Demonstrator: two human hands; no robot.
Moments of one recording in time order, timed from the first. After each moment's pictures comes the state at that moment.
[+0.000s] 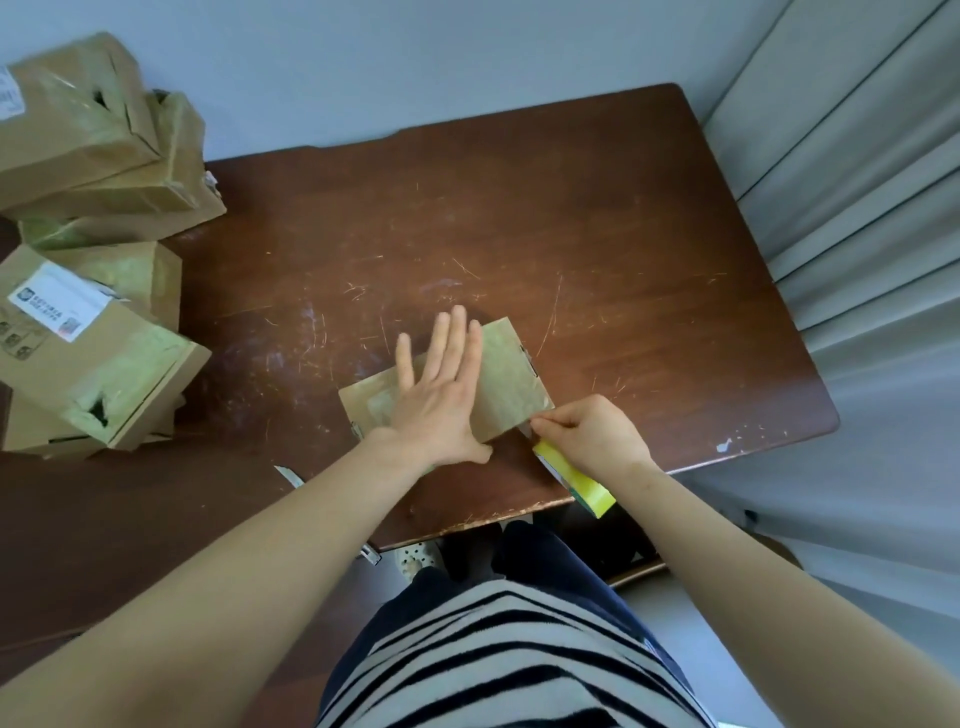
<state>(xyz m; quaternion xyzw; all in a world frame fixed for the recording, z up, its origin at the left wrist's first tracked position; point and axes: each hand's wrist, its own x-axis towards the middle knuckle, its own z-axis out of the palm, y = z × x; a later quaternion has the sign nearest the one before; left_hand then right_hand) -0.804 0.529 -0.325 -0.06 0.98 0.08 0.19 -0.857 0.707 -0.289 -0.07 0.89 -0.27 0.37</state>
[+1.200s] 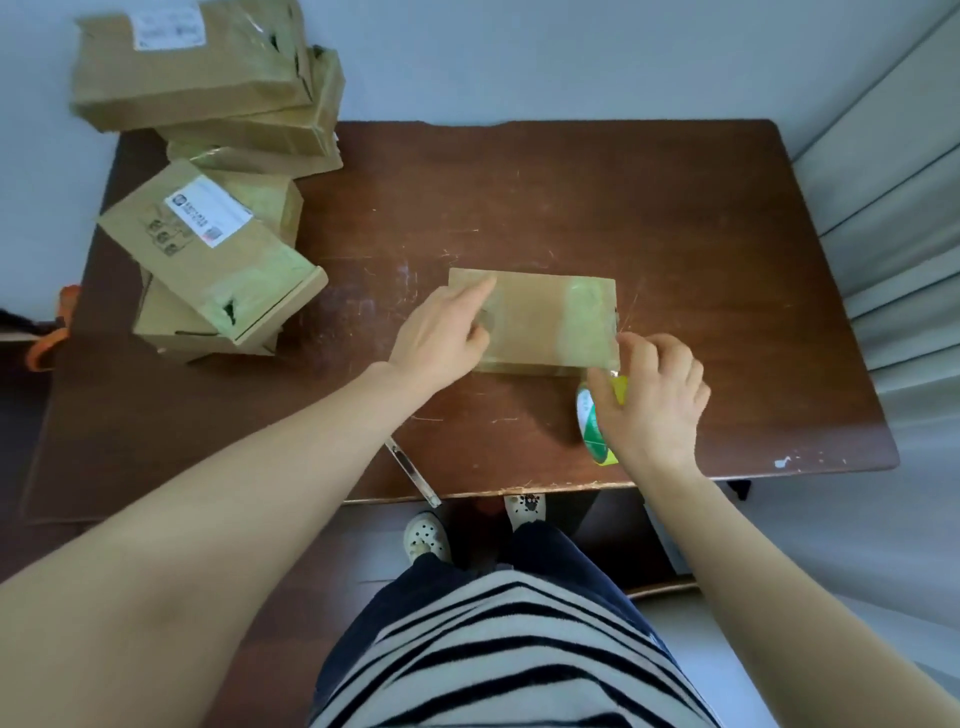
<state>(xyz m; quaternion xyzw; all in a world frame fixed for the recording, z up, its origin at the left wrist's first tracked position) -0.764 0.457 -0.289 -0.16 0.95 0.25 -0.01 -0.811 0.670 -0.261 -0.19 0.97 -0.17 0.04</state>
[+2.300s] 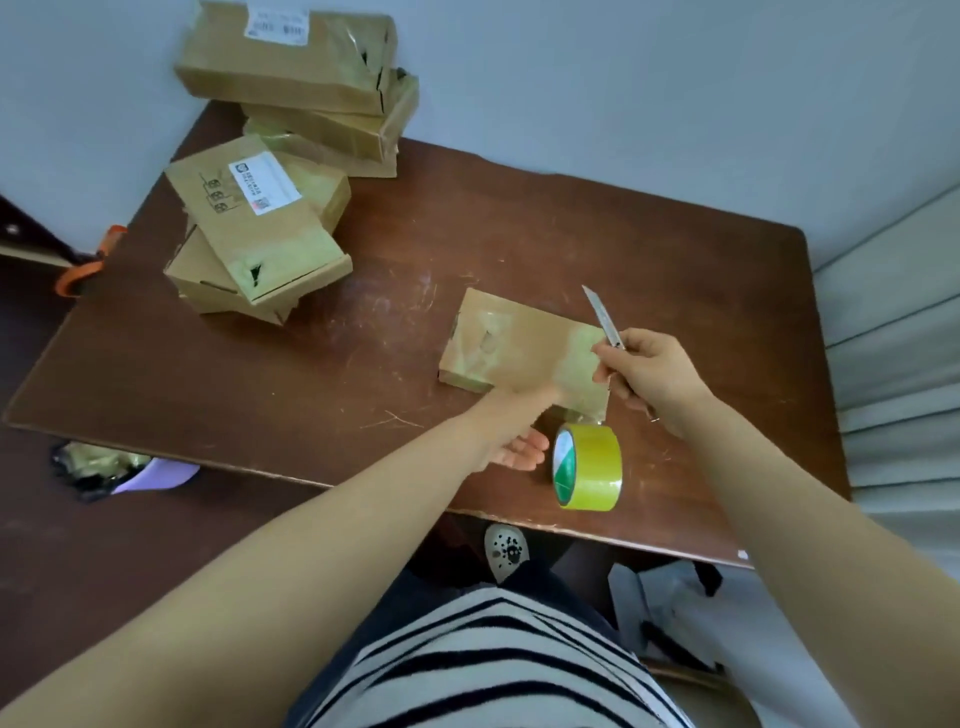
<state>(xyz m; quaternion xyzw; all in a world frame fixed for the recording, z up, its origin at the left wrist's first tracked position) -0.768 0.545 -0.276 -0.43 0.54 0.70 0.19 -0.919 0.646 -0.255 -0.16 0.82 -0.42 0.37</state>
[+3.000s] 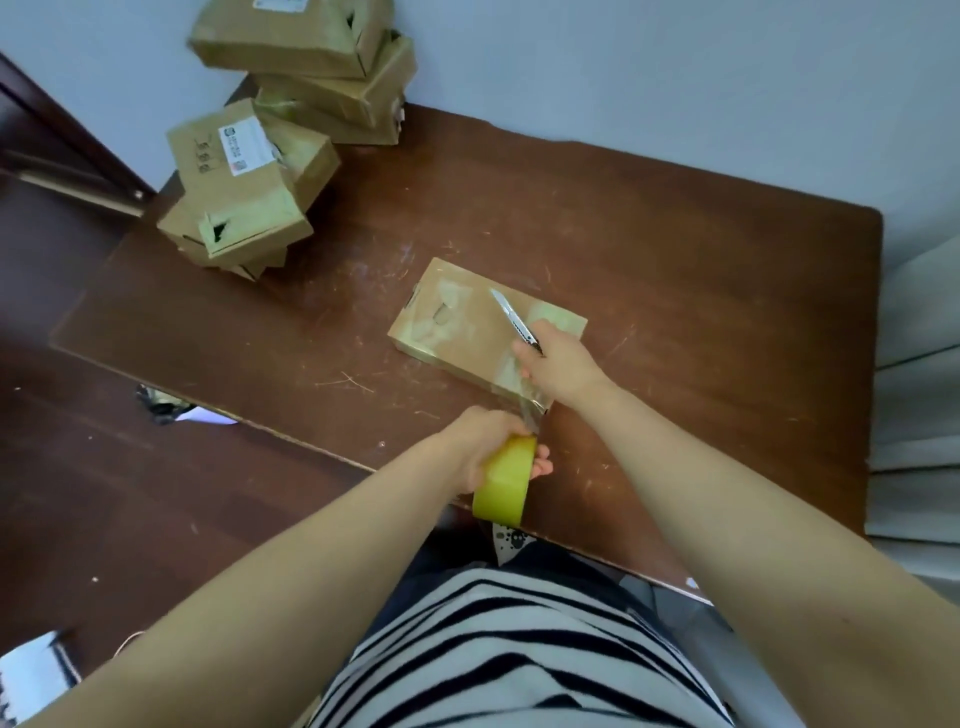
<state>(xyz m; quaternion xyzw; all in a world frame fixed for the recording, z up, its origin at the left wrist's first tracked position) -0.817 0.630 -0.296 -0.56 0.28 0.78 0.06 -0.945 0.636 -0.303 -0.42 0.78 -0.22 0.41</state>
